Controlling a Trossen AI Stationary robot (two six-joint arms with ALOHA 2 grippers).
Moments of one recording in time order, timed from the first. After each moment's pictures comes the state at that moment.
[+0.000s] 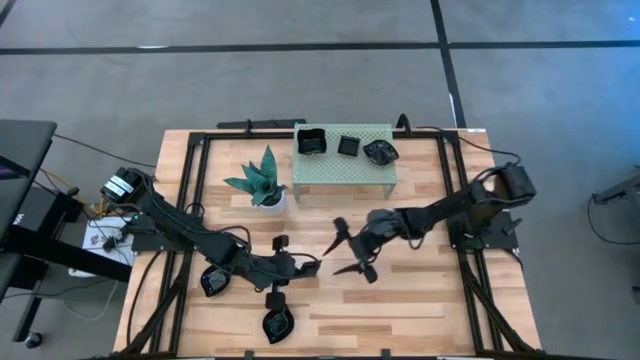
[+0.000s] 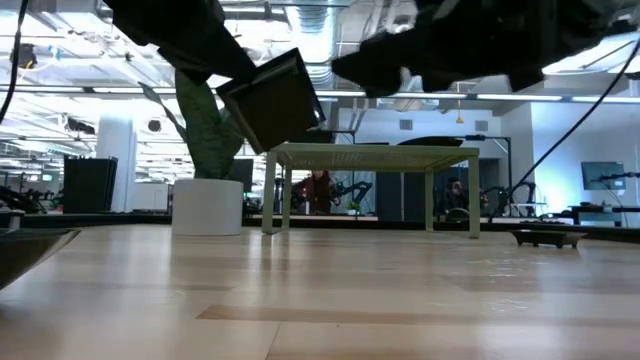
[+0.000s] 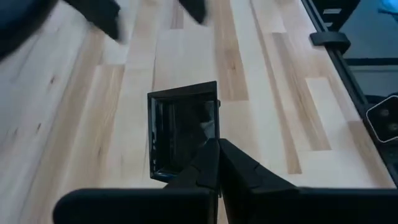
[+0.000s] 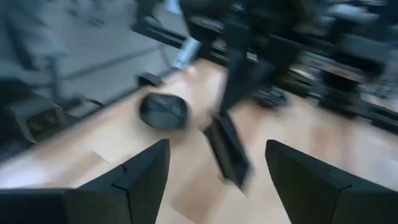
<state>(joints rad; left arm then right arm) -0.55 1.54 0.89 -0.04 -0.38 -0.26 0.19 1.61 0.69 0.67 -0.26 -0.26</state>
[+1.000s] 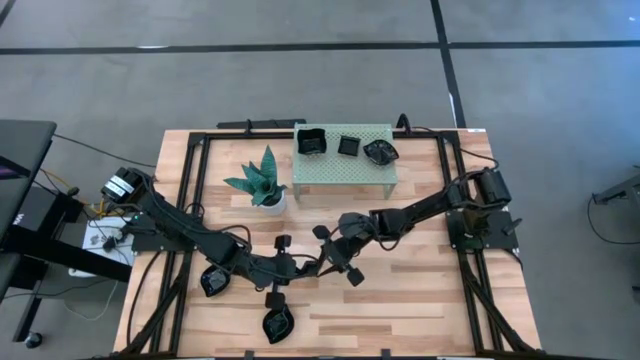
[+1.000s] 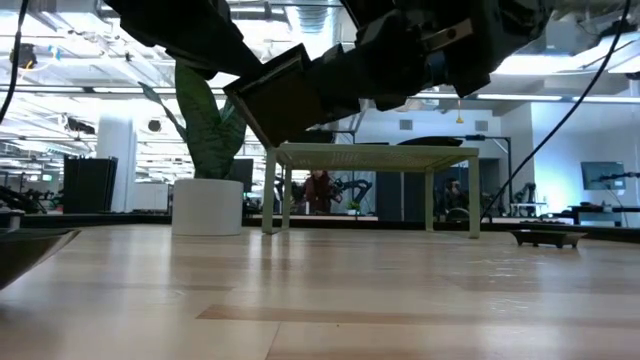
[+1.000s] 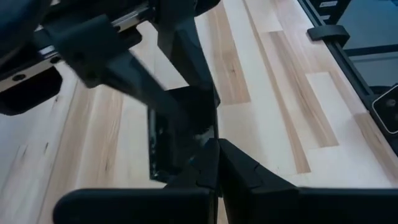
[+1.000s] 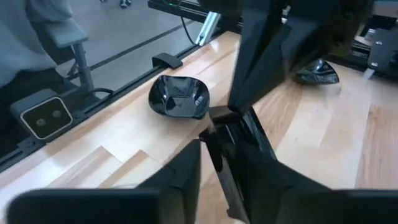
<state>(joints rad) -0.55 1.55 0.89 -0.01 -0.38 -0.16 0.16 1.82 0.94 0.47 -0.42 -0.22</state>
